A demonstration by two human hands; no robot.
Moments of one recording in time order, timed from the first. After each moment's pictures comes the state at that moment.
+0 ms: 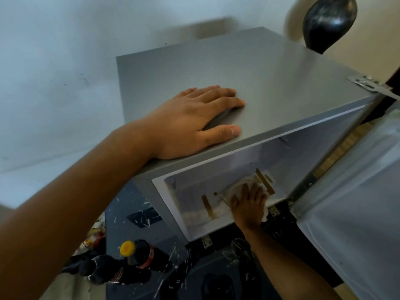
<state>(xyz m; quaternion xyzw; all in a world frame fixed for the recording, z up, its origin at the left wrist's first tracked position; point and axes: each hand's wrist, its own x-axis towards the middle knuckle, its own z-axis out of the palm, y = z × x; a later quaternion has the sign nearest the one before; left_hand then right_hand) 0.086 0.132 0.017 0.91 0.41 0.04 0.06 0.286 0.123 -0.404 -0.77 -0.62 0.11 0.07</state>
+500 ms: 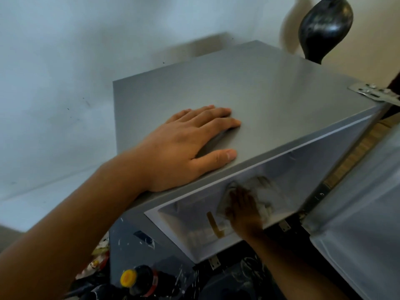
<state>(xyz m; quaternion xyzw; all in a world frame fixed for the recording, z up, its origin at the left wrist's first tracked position) 0.090 0.130 0.019 0.91 0.42 0.04 0.06 0.274 0.155 -0.408 -0.66 -0.74 0.08 0.08</state>
